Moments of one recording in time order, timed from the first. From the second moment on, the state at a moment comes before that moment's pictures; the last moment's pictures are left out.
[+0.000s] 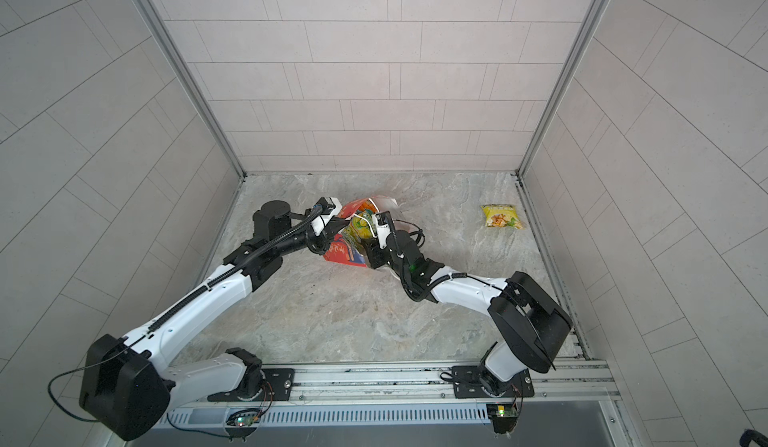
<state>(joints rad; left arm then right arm) -0.43 1.19 0.88 0.00 0.50 0.34 0.73 1.53 0.80 0.41 0.09 0.32</state>
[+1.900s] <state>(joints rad) -0.43 1.22 0.88 0.00 0.48 0.34 0.68 1.78 1.00 0.50 0.08 0.41</state>
